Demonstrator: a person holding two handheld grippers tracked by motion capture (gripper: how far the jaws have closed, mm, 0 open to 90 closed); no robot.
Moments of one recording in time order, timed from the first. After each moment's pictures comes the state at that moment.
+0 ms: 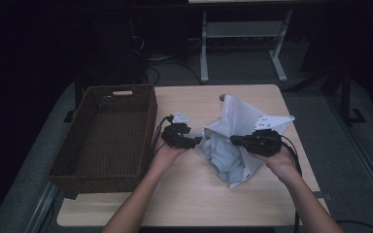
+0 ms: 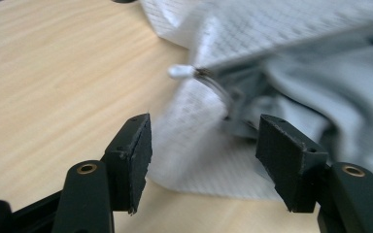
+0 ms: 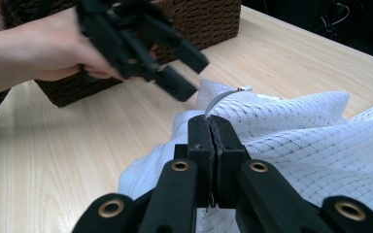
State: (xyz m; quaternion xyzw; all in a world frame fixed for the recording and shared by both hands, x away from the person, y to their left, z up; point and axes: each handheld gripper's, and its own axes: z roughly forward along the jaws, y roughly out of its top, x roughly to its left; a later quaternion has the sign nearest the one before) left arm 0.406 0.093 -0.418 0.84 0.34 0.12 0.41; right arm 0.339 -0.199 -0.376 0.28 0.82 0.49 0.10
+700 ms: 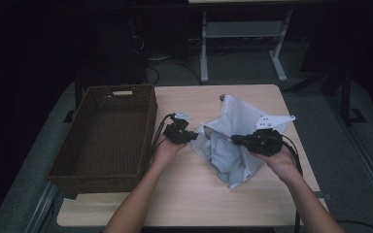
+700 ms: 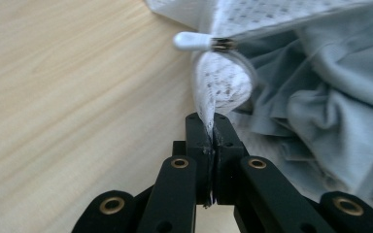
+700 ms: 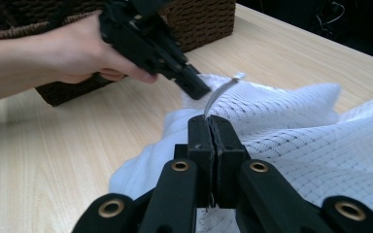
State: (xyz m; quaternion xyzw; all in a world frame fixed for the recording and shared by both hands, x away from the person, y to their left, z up) left arm 0.419 0.096 -0.432 0.85 0.34 0.06 0.40; right arm 0.341 -0.202 -0.377 0.28 0.82 0.49 0.11
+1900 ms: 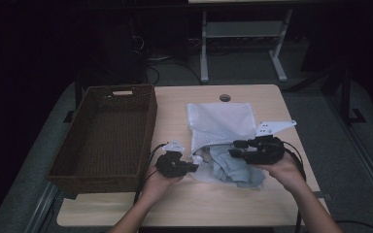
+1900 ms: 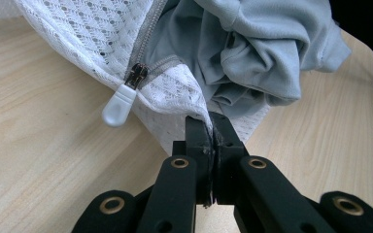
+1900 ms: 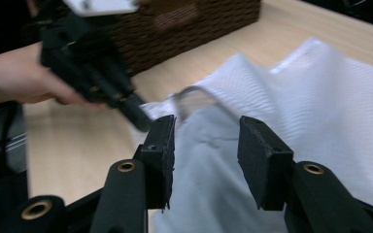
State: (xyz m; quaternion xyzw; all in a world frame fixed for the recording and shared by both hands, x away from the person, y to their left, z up) left arm 0.322 0.114 -0.441 0.84 0.31 -0.02 0.44; right arm 0.313 -0.195 -0.369 0.28 0.83 0.48 0.07
